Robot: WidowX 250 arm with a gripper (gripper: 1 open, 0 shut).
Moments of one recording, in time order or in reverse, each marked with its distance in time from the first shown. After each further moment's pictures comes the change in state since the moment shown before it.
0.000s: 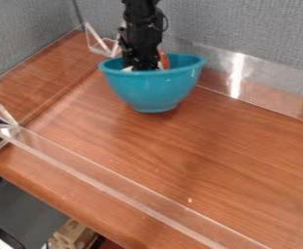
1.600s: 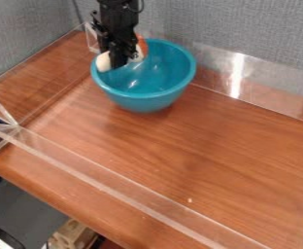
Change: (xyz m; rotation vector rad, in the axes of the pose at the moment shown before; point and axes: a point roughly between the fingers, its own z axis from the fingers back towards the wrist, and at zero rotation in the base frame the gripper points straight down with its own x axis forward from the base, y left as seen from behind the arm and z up) arm -0.027 0.020 0.023 0.034 -0.003 0.092
